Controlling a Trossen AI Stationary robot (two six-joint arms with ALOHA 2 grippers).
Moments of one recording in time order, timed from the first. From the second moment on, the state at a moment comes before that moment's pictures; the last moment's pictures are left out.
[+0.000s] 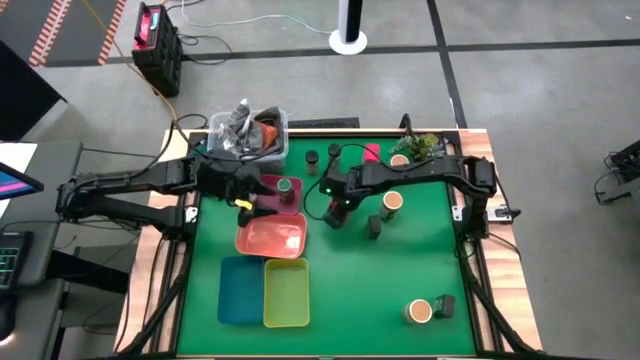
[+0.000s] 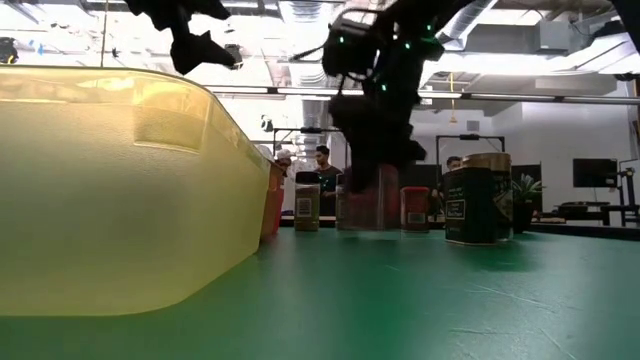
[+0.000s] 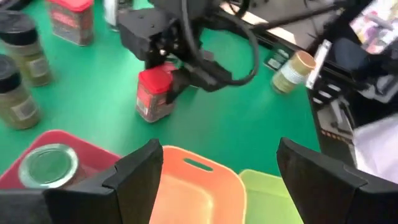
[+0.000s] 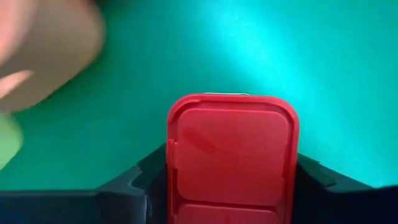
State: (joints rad) left arm 0.17 0.97 0.92 -0.45 0.20 -0.28; right arm -0.14 1.89 1.41 -0.73 -0.04 0.49
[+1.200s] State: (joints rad) left arm 0.17 1.16 0.92 -0.17 0.24 -0.14; right arm -0.02 1.89 1.85 -0.80 -0.05 0.10
